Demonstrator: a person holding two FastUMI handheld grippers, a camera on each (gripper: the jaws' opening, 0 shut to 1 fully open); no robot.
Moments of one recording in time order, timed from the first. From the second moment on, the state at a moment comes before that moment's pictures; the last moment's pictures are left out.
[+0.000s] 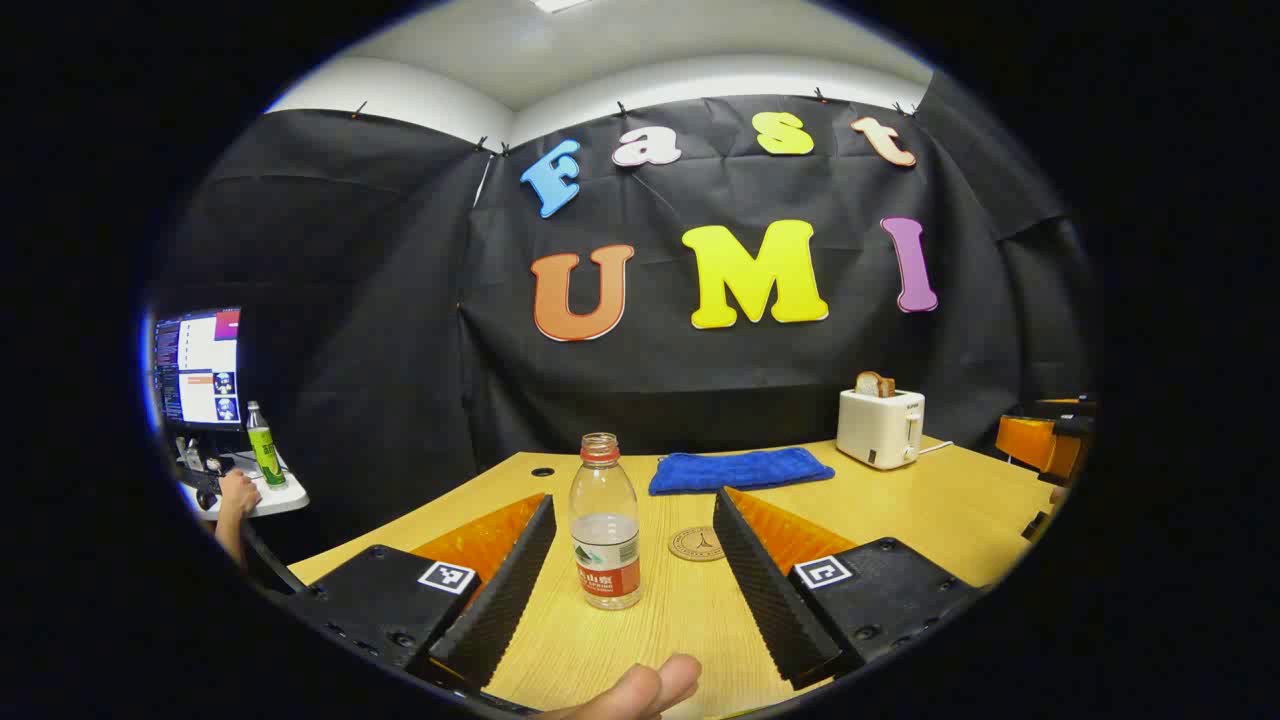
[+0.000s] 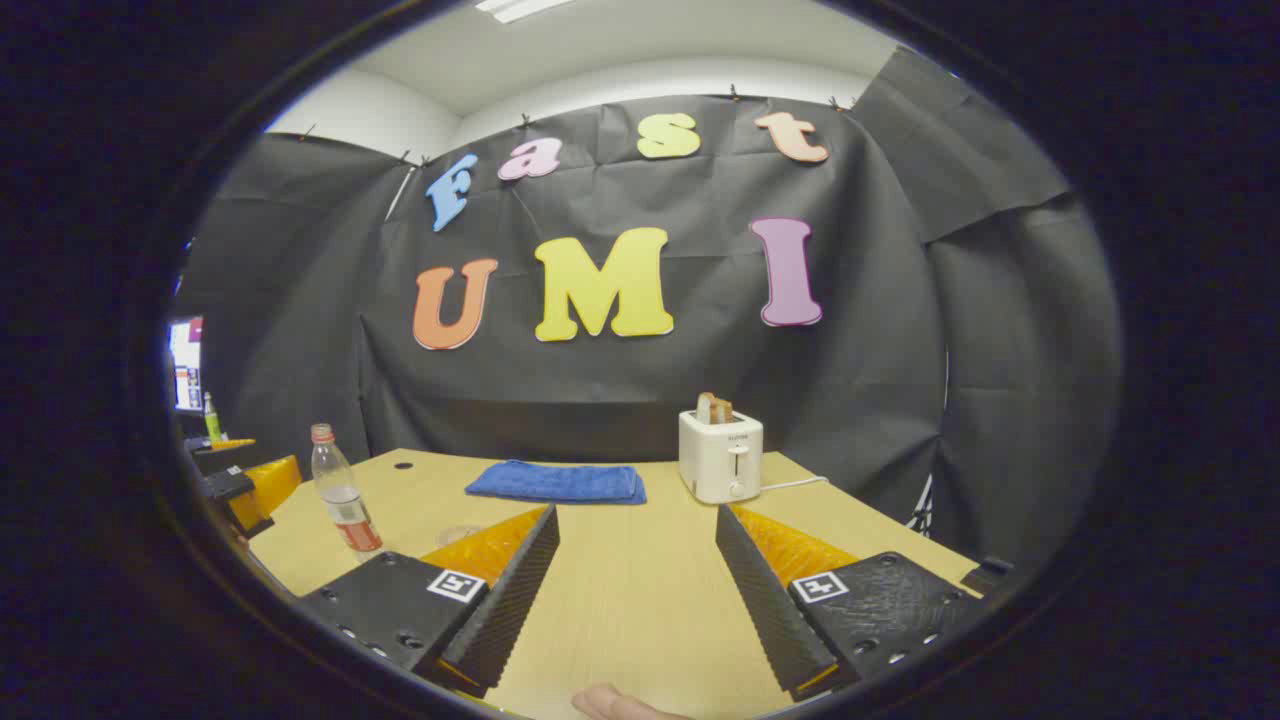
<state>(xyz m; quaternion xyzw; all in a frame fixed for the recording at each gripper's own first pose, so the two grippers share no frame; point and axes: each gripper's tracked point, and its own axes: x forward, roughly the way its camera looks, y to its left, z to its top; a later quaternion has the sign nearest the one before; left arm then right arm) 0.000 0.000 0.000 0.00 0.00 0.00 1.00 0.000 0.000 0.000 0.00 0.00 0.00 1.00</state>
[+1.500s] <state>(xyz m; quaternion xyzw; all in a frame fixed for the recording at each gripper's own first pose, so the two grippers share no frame) 0.014 0.014 -0.014 0.01 0.01 -0.01 1.00 0.078 0.104 -0.083 0.00 0.05 0.08 1.00</state>
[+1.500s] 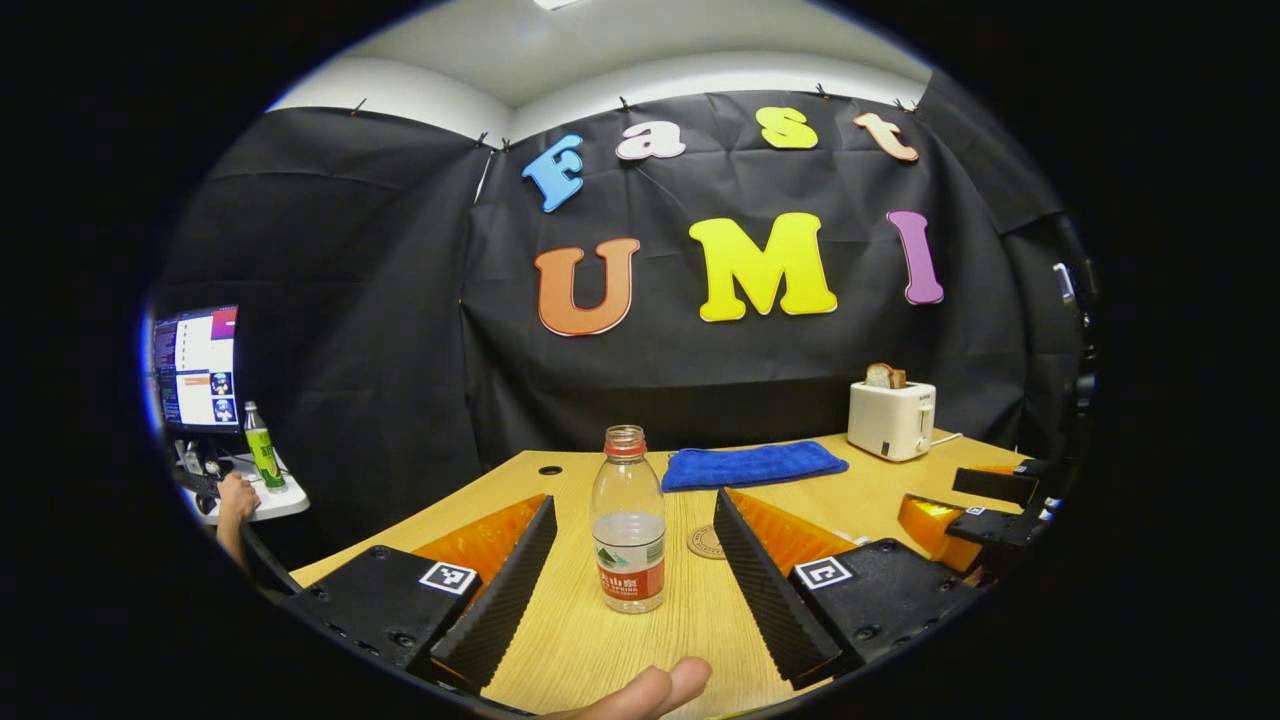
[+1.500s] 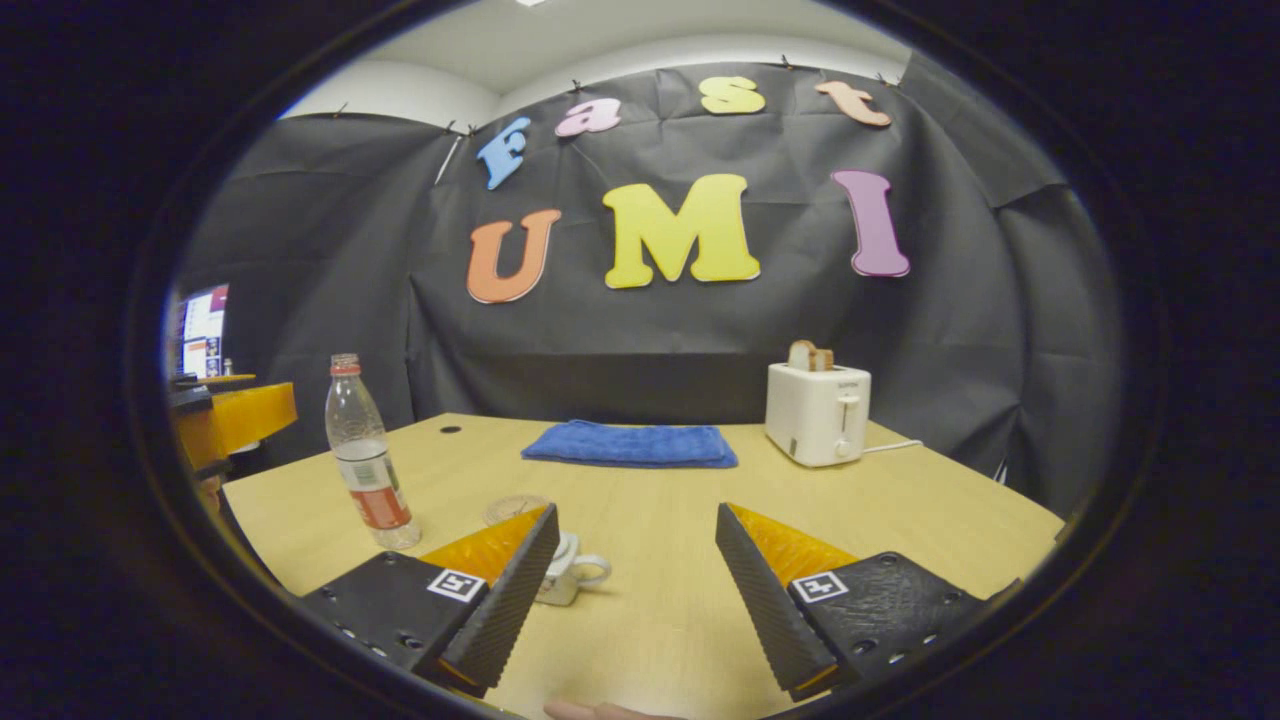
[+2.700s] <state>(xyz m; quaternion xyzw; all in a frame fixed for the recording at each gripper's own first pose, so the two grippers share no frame) 0.016 0.077 -0.006 -0.04 0.02 0.02 1.00 0.123 0.186 -0.125 -0.02 0.08 0.07 0.99</state>
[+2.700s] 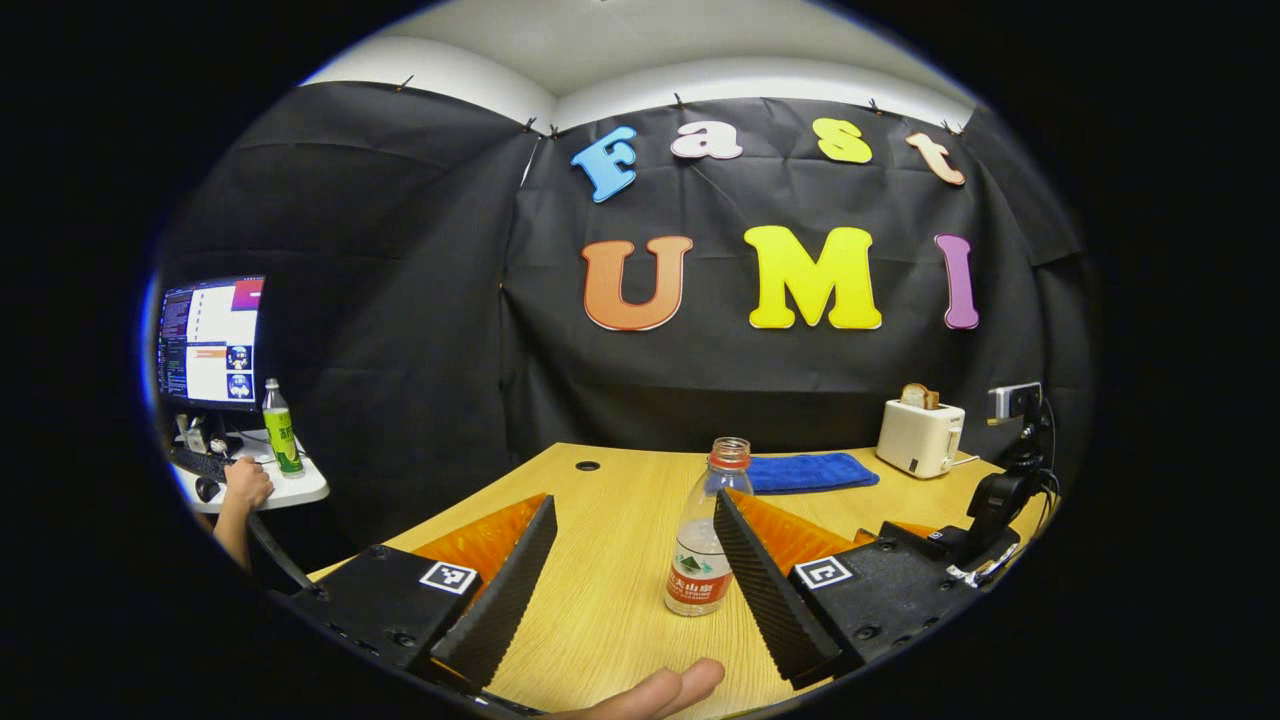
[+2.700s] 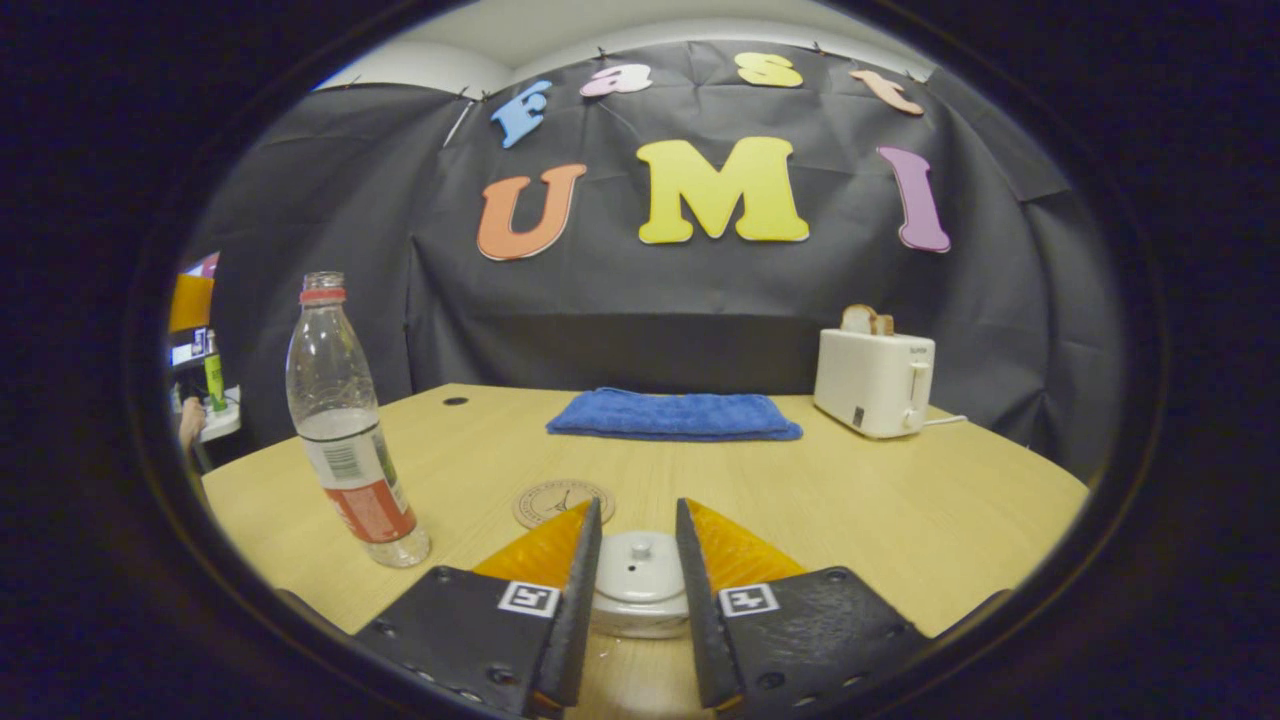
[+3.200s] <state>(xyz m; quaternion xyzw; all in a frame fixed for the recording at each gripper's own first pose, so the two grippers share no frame) 0.021 0.065 -0.014 -0.04 0.02 -0.01 1.00 0.126 0.184 -0.121 -0.02 0.07 0.07 0.99</state>
